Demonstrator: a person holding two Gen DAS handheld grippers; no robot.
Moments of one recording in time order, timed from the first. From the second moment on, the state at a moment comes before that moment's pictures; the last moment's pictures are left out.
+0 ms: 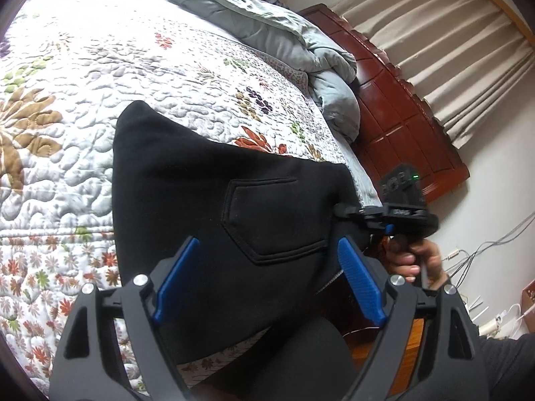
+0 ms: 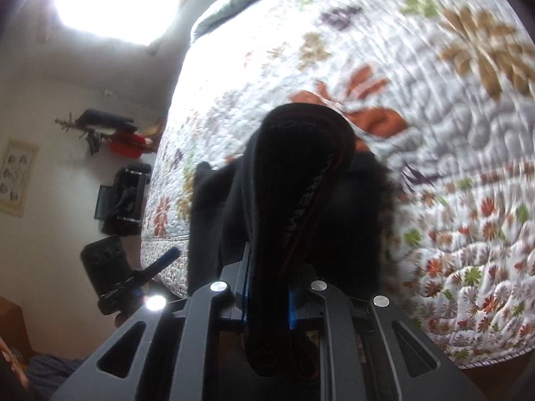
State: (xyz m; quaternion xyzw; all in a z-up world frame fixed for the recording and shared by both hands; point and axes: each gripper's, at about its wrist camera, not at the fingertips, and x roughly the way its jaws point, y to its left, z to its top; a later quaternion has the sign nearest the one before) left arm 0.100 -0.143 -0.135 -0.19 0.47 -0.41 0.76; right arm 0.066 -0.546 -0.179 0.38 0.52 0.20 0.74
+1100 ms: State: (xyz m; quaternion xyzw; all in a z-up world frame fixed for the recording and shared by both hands) left arm 0.106 -0.175 -0.127 0.02 0.45 -0.37 0.81; right arm 0.093 -0.595 -0.137 0.35 0.45 0.20 0.79
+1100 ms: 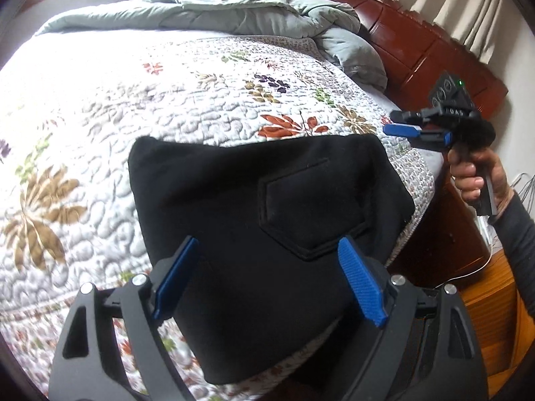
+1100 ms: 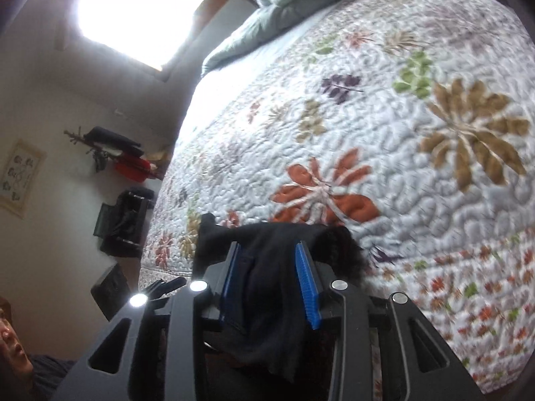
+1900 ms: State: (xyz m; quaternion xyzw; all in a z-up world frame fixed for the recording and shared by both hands) left arm 0.182 -0.183 -0.146 0.06 0.48 -0.32 0.82; right arm 0.116 -0.603 -0.200 0.40 0.47 0.23 0.76
